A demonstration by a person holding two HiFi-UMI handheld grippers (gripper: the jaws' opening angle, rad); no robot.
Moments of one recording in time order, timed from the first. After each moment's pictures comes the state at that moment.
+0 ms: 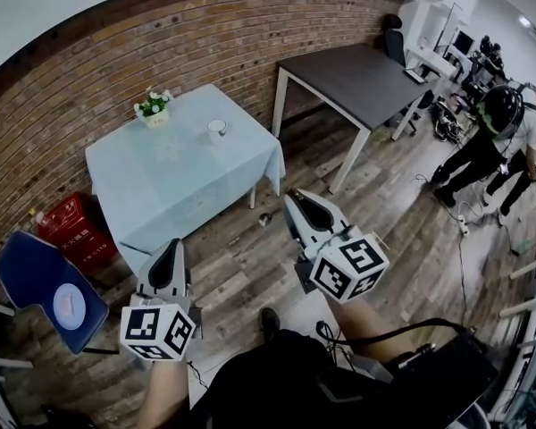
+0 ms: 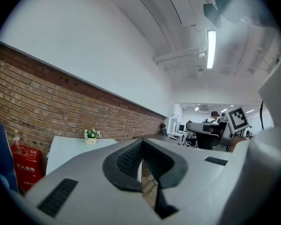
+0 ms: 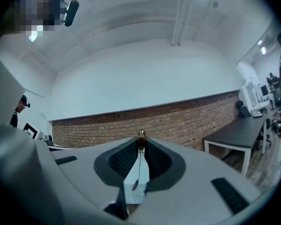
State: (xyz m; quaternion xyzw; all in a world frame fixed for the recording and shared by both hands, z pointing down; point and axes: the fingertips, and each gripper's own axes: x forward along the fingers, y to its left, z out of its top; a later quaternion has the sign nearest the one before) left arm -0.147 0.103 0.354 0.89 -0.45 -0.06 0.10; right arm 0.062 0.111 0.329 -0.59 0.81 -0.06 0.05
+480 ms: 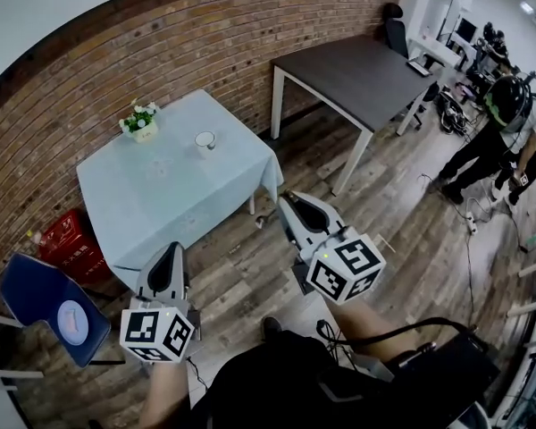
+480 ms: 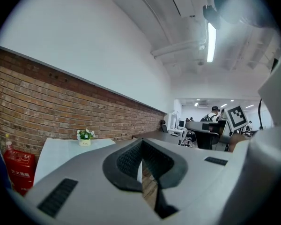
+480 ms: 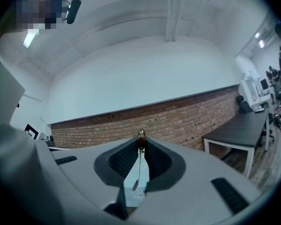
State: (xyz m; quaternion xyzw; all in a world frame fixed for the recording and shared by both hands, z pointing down) left arm -0.077 0.030 0.351 0.89 -0.44 -0.04 0.09; right arm 0.129 0.038 0.334 -0.58 0.81 -0.08 0.06
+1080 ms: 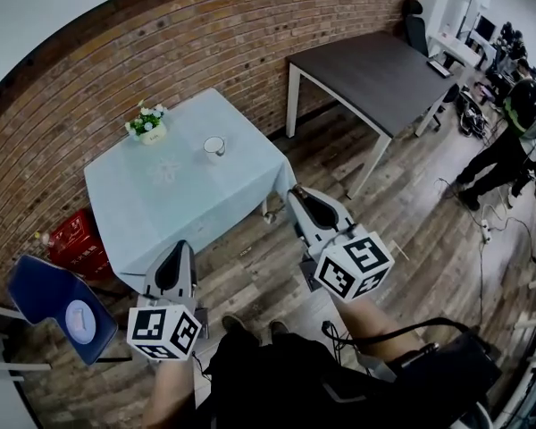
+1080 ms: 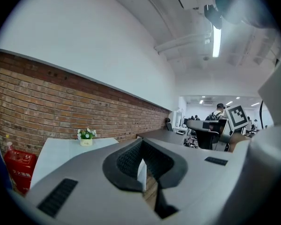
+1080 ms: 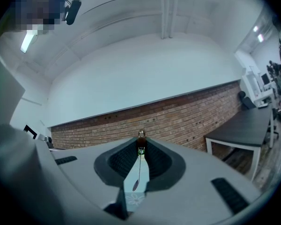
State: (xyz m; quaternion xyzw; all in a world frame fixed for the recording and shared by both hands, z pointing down) left arm -0.047 -0.021 0.353 0.88 -0.47 -0.02 0.09; right arm 0.164 -0.022 0.338 -0.57 0.82 -0.09 0.07
